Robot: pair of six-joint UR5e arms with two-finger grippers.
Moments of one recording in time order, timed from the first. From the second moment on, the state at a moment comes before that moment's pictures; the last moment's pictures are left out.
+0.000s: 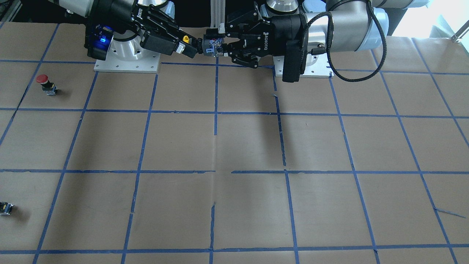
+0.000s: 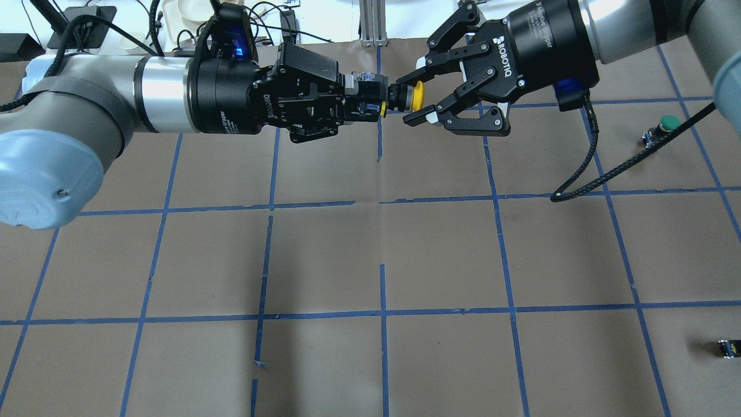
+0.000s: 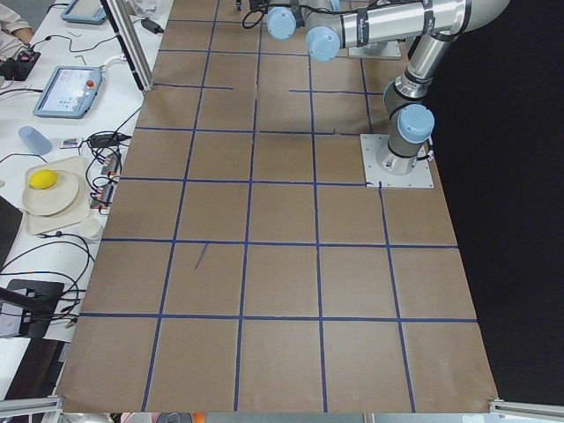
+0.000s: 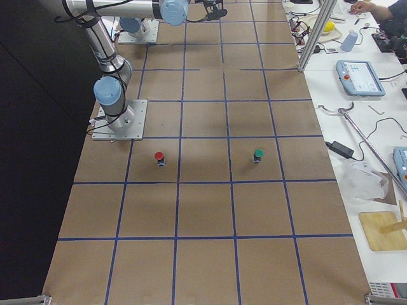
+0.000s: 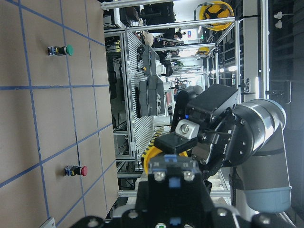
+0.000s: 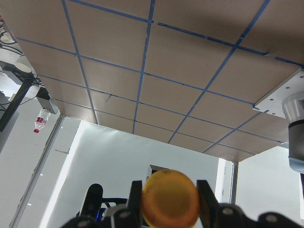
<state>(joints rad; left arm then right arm) -1.52 -1.50 -1.84 -1.71 0.14 0.40 1.49 -1.68 1.67 -1.48 -0.57 1.17</state>
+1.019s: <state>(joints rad) -1.51 -1.51 -1.83 -1.70 0.27 0.31 1.36 -1.67 1.67 -1.50 -0.67 1.06</state>
